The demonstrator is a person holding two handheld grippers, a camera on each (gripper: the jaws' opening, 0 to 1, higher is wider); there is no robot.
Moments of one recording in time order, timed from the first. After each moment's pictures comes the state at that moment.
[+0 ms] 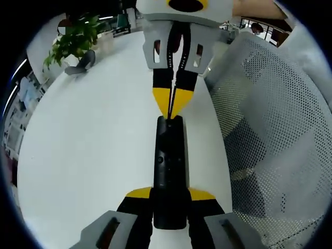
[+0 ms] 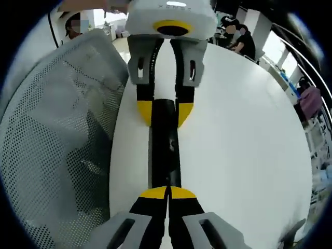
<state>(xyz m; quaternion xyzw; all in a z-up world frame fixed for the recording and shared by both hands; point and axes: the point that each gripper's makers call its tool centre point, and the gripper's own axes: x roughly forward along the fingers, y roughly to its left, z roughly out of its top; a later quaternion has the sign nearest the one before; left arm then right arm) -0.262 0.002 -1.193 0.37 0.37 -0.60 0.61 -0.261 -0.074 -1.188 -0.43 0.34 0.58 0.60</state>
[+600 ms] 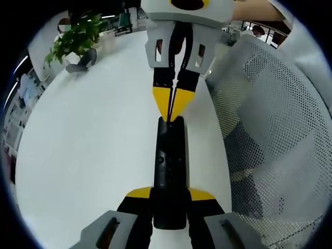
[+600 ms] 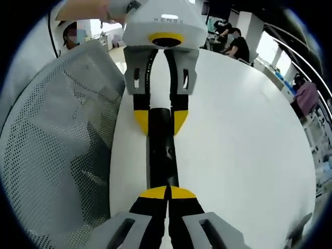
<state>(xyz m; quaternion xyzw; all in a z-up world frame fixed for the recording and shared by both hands) -0.262 0.001 -1.193 0.36 0.37 -0.60 0.61 -0.256 -0.065 -1.185 -0.37 0.34 0.59 0.63</state>
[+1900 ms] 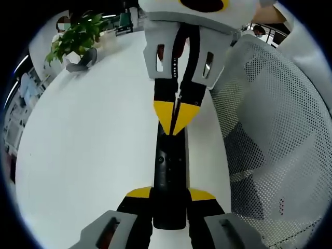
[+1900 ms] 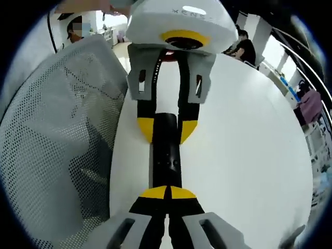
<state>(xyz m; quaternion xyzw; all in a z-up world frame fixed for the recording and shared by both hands) -0.262 0.001 -1.193 0.36 0.38 -0.60 0.61 -0.263 -0.050 -1.187 -0.42 0.33 0.59 0.60</state>
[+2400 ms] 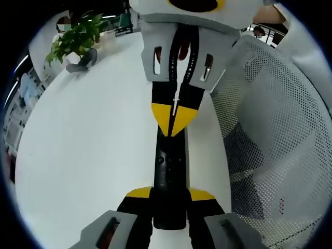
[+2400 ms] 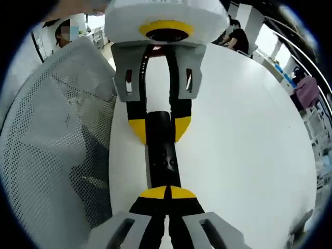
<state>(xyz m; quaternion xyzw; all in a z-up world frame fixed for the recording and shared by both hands) -0.262 0.000 -1.193 0.36 0.38 -0.60 0.61 -0.259 -0.050 -1.186 -0.33 0.35 0.58 0.66</state>
